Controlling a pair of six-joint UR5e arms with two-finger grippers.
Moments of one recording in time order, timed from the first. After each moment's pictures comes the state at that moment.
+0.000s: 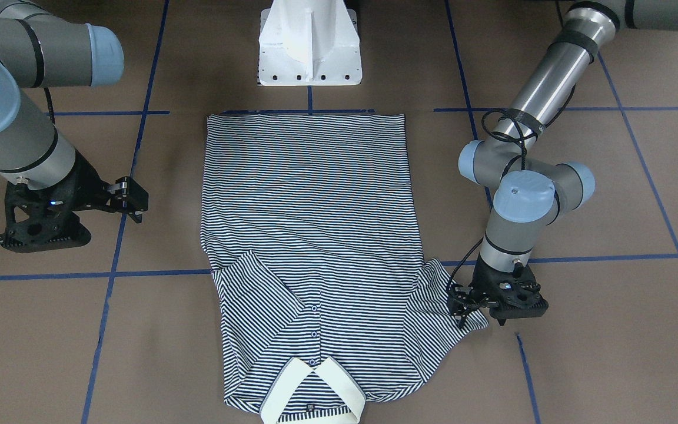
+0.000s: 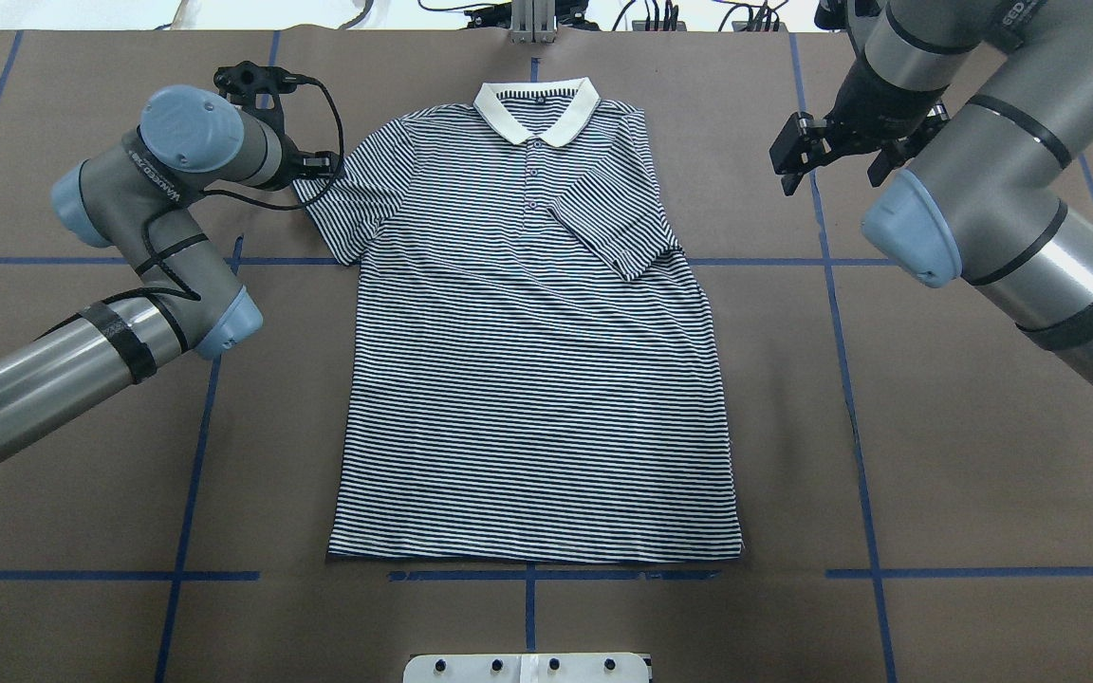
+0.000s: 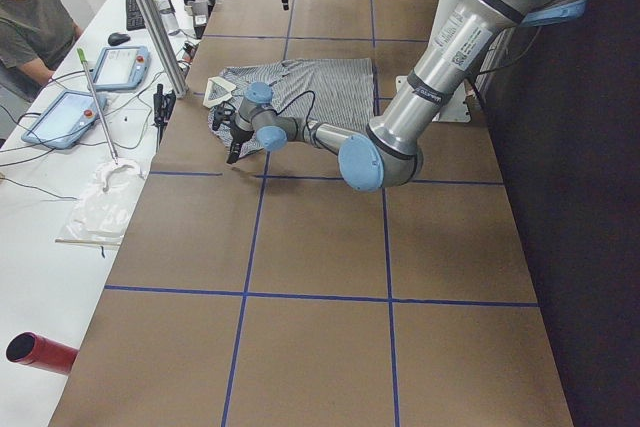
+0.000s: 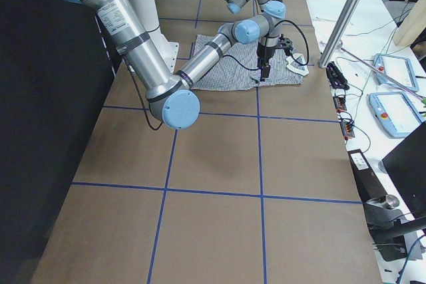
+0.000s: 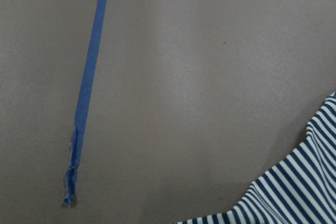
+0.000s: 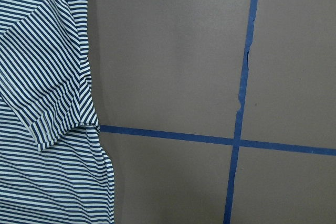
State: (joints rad) left arm -0.82 -2.24 -1.06 -2.30 -1.71 -1.03; right arm 0.99 -0.99 1.73 -1.85 2.18 0.63
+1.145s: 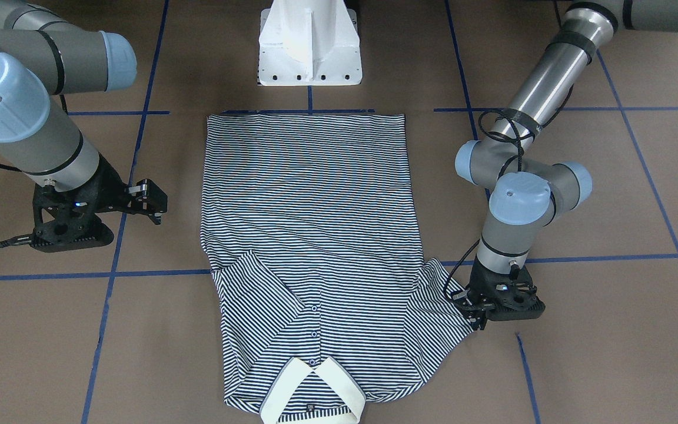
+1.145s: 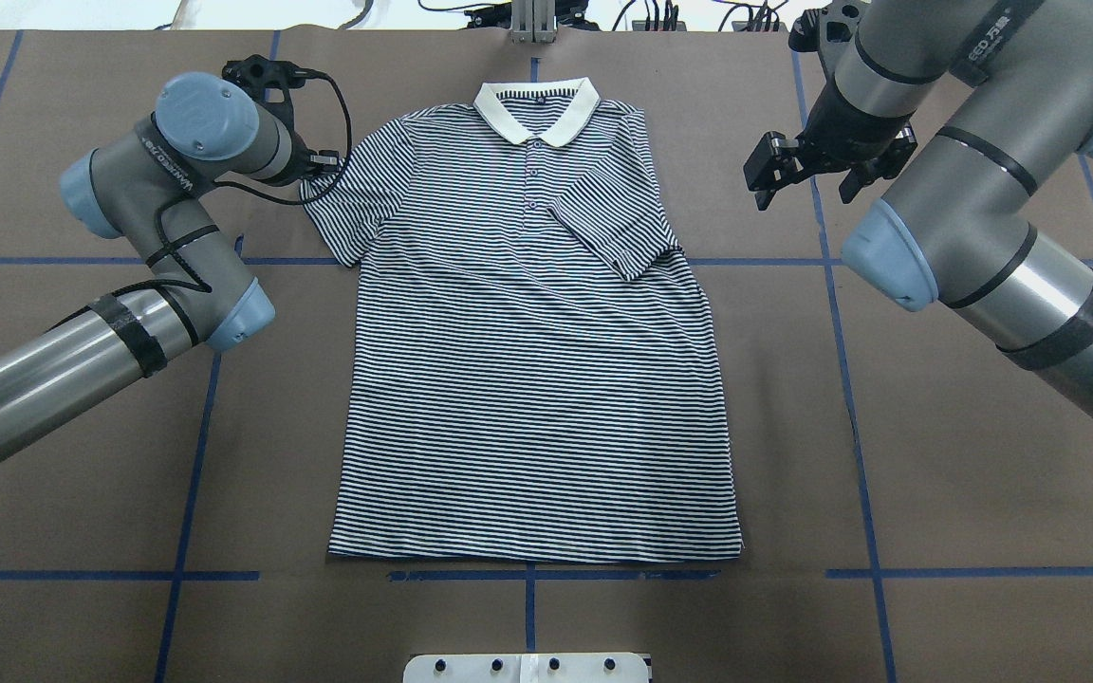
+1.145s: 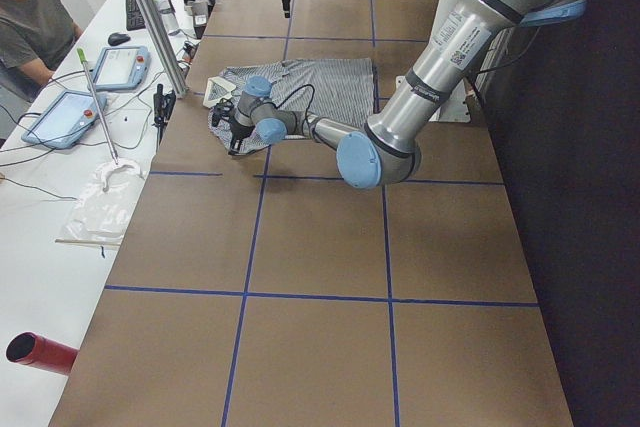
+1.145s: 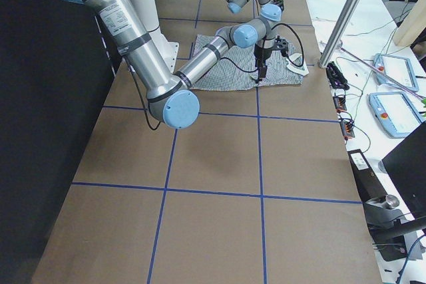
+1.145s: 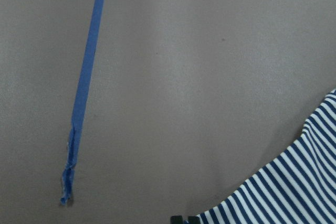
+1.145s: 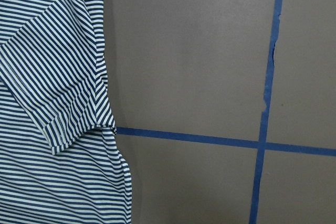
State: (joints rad) left arm -0.83 -2.27 -1.12 -2.15 -1.72 -1.02; right arm 0.95 -0.99 1.71 -1.76 2.17 0.70
